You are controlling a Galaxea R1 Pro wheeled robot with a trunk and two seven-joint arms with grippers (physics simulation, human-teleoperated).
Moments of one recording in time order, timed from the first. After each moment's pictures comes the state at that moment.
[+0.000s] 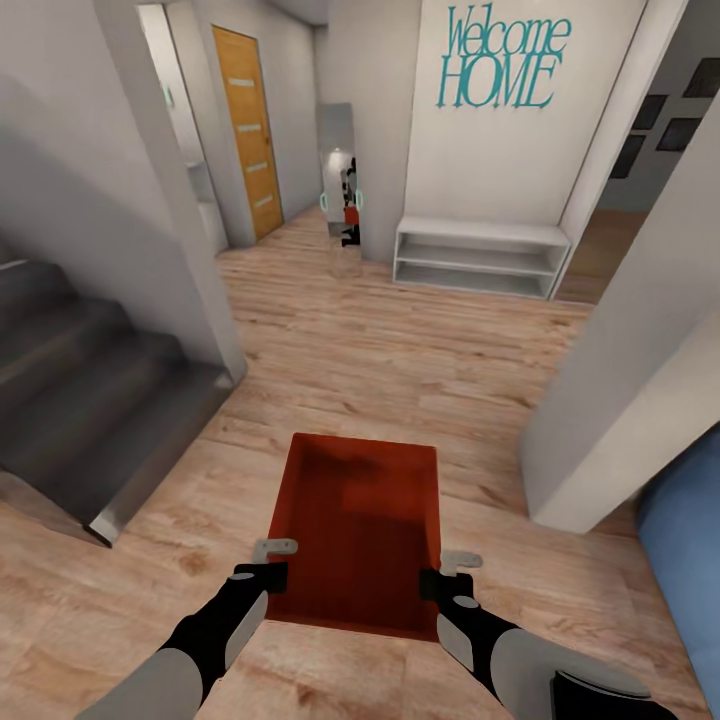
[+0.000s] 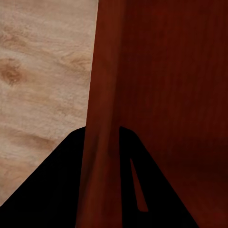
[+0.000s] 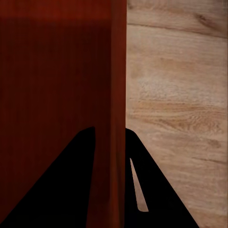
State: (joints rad) left arm -0.61 -0.05 -0.24 -0.49 0.24 0.25 0.23; right arm -0.76 0.13 1.42 -0.03 -1.47 -0.21 -0.21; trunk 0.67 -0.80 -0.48
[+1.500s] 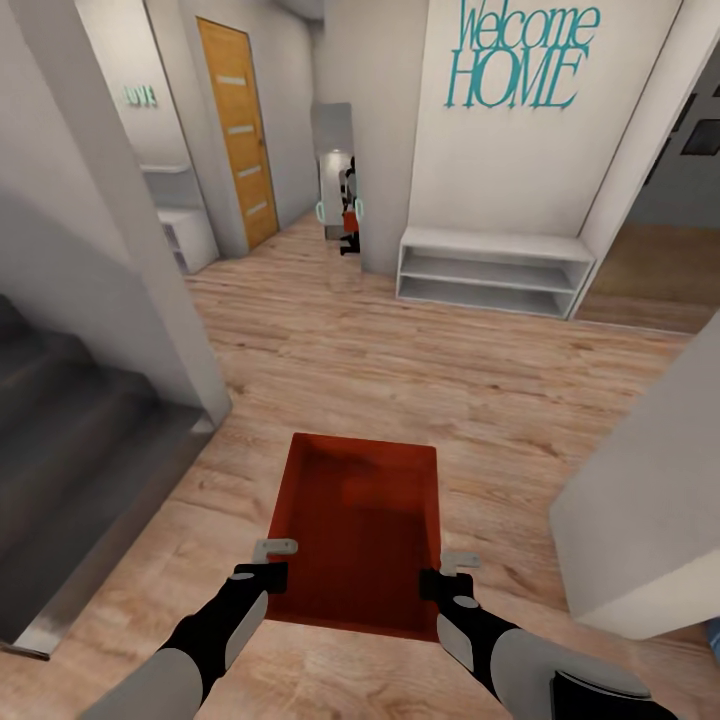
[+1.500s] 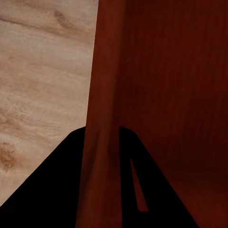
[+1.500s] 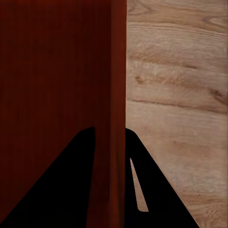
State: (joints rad) left arm -0.61 -0.05 -0.24 -0.49 0.24 0.25 0.23; right arm -0.76 0.13 1.42 -0.03 -1.47 -0.21 -0.21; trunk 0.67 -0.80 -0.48
